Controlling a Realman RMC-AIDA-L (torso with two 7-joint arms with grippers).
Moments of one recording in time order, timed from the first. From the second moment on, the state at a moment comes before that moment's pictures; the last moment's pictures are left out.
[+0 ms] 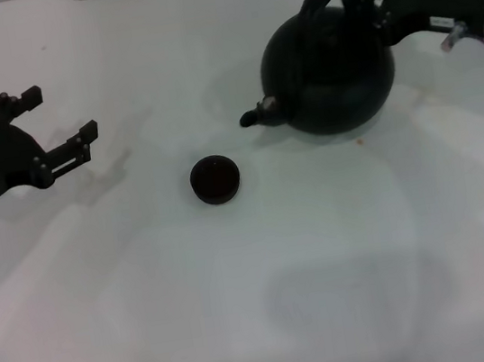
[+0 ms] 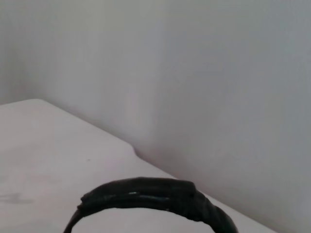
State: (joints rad) left arm -0.16 -2.07 1.18 0.79 1.35 1.11 -1.00; right arm 0.34 1.98 -1.50 -0.91 -1.37 -0.75 1.40
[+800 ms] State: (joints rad) left arm -0.19 -2.07 1.18 0.77 1.35 1.10 -1.00; right arm 0.31 1.97 -1.45 -0.85 -1.38 -0.75 1.39
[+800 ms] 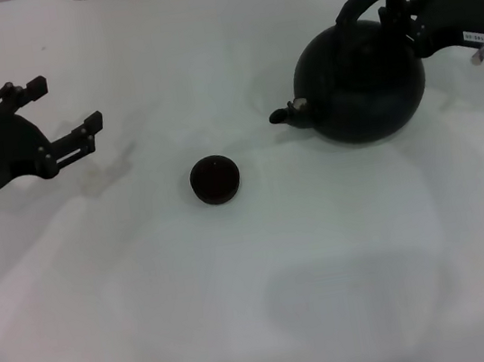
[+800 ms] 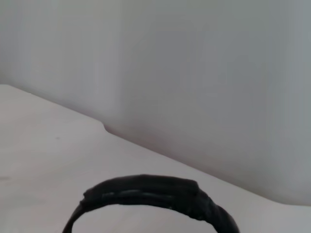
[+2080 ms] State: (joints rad) left arm -0.20 -2.07 1.18 0.76 1.35 1.11 -0.99; right arm 0.30 2.00 -1.41 -0.83 -1.39 -0.74 1.34
